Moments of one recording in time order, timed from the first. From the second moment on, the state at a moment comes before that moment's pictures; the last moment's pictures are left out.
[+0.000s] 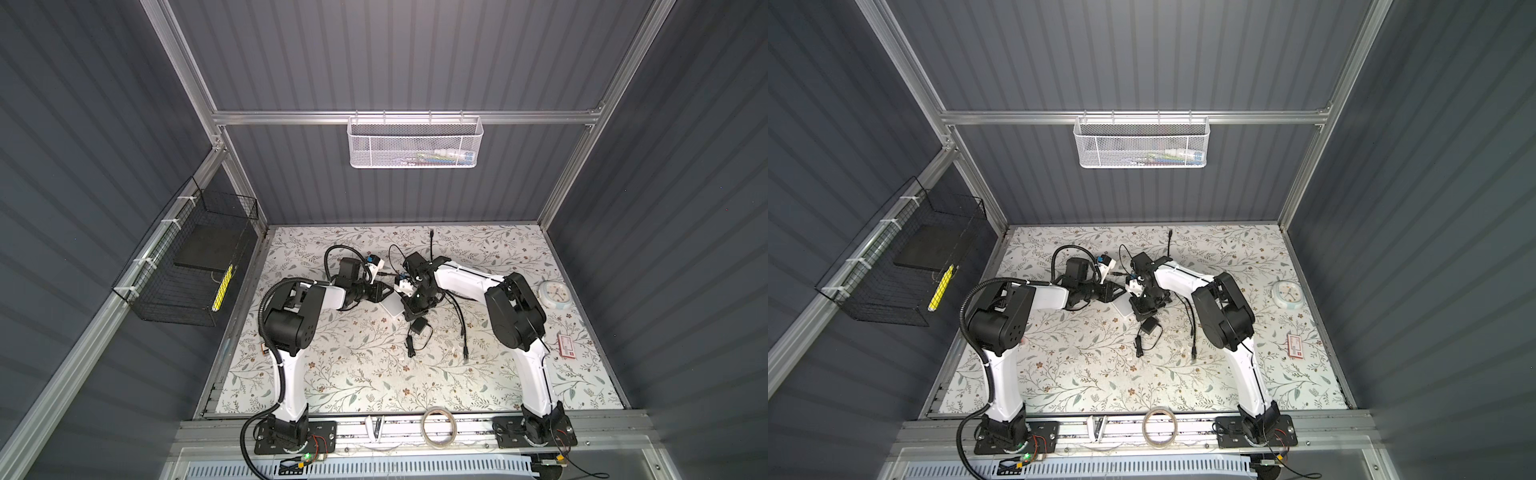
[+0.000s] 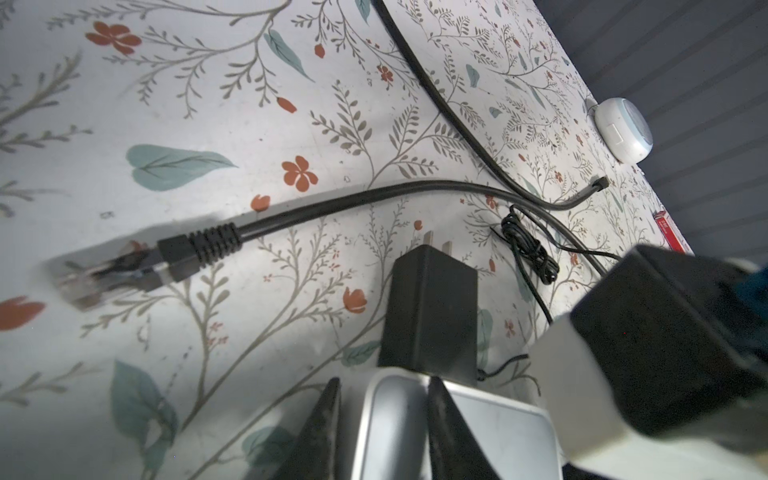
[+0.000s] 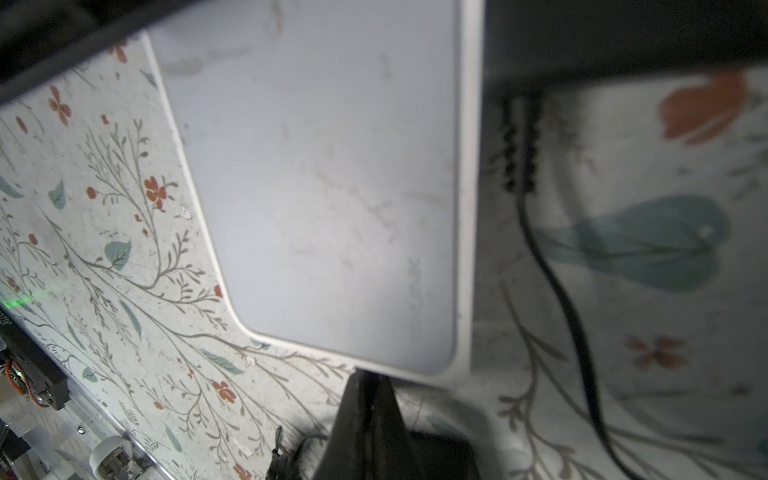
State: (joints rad) left arm -0.36 2.05 1.07 0.22 0.66 -0.12; right arm 0.63 2.20 1.66 -0.88 -0.36 0.09
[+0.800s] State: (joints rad) left arm -0.36 2.06 1.04 0.31 0.66 -0.14; right arm 0.63 2.23 1.72 -0.94 -0.36 0.11
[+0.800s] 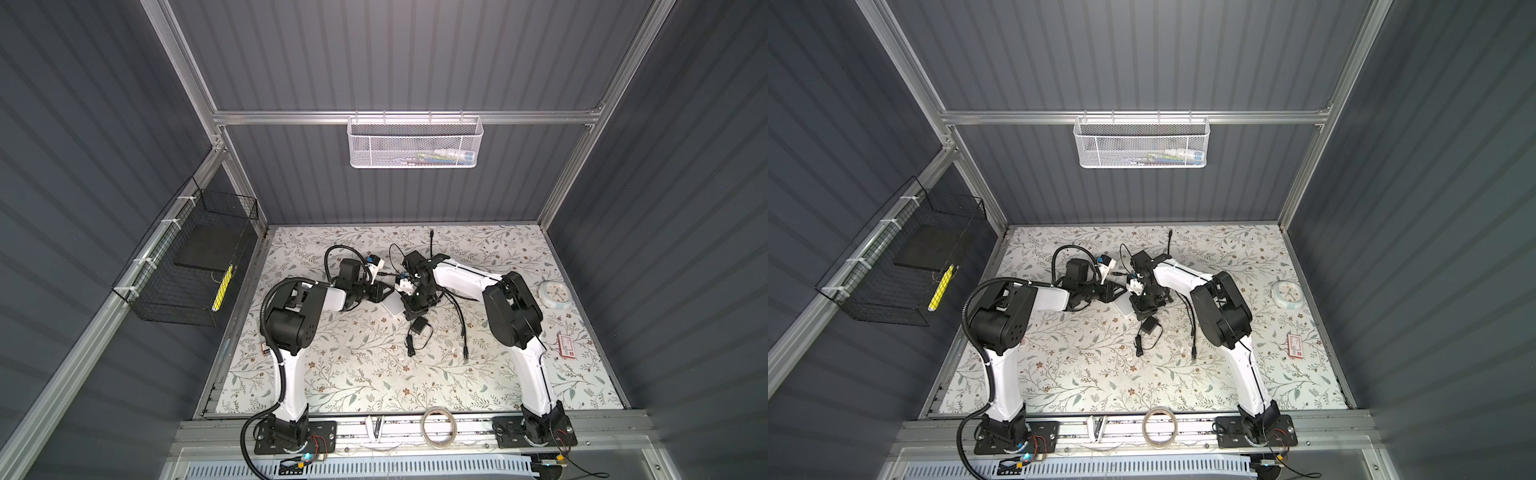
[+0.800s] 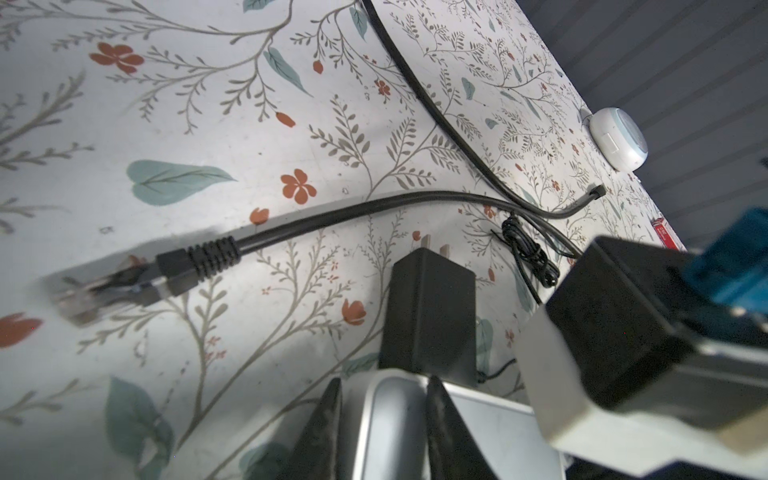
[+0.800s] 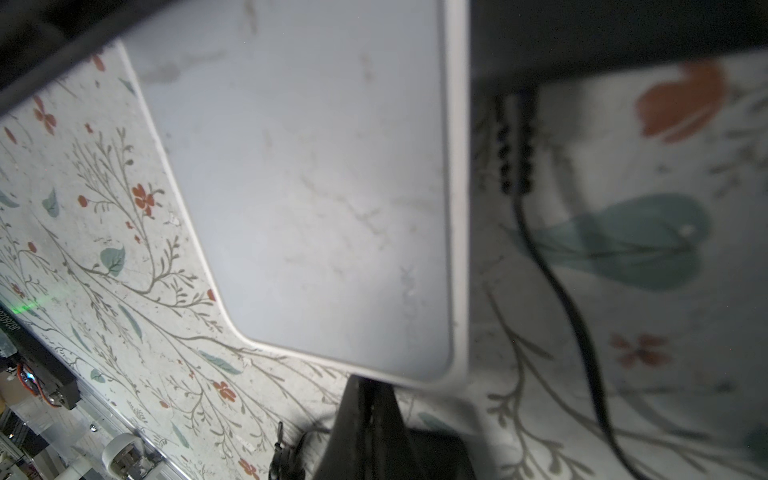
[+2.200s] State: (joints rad) left arm -0.41 1.95 0.93 0.27 0.50 -0.32; right arm 0.61 2.01 1.46 -0.66 -0.31 0.02
